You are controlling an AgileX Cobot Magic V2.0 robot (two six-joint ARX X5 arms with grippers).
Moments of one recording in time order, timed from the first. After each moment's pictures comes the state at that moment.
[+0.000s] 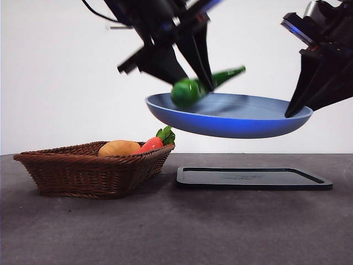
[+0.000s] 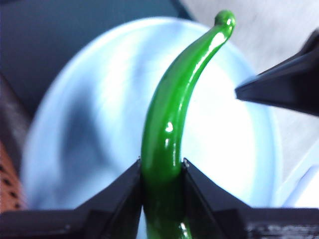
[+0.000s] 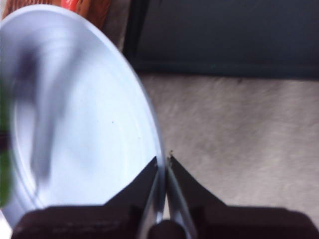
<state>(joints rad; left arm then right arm) -0.76 1.67 1.39 -0.60 0.19 -0.30 0.22 1.28 0.89 -0.57 -0.47 0.25</state>
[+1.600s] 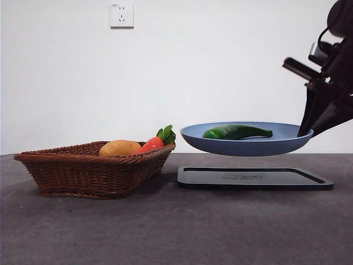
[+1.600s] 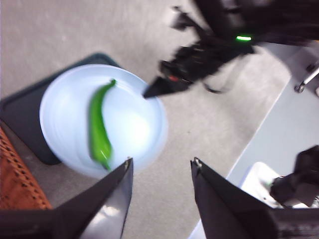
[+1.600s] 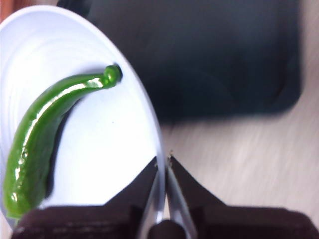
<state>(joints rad) -0.77 1.22 1.39 -0.74 0.24 -0.19 0.09 1.56 1.06 -0.54 -0.41 0.31</state>
